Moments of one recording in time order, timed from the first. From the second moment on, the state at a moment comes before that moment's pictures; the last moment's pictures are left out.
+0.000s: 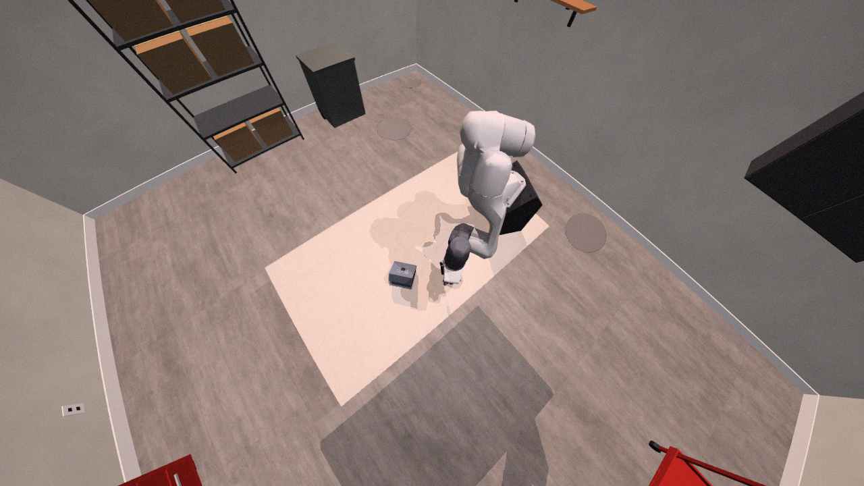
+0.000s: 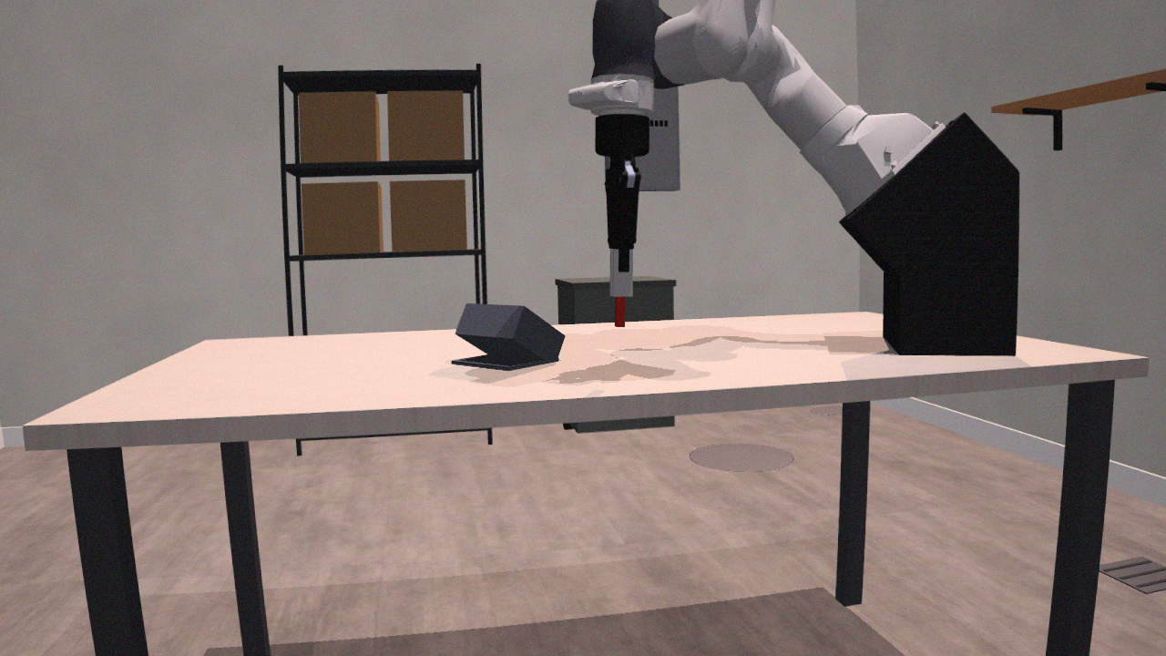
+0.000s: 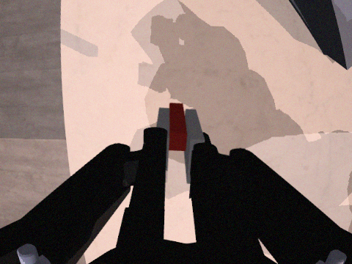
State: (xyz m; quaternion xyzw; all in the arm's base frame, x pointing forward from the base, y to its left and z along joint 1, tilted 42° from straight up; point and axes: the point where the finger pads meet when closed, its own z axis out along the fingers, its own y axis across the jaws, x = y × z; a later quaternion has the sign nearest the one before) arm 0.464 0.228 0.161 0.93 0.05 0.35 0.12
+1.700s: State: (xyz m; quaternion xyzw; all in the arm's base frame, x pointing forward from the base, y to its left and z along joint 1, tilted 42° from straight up) arm 0.502 0.201 0.206 0.91 -0.16 0.37 -0.01
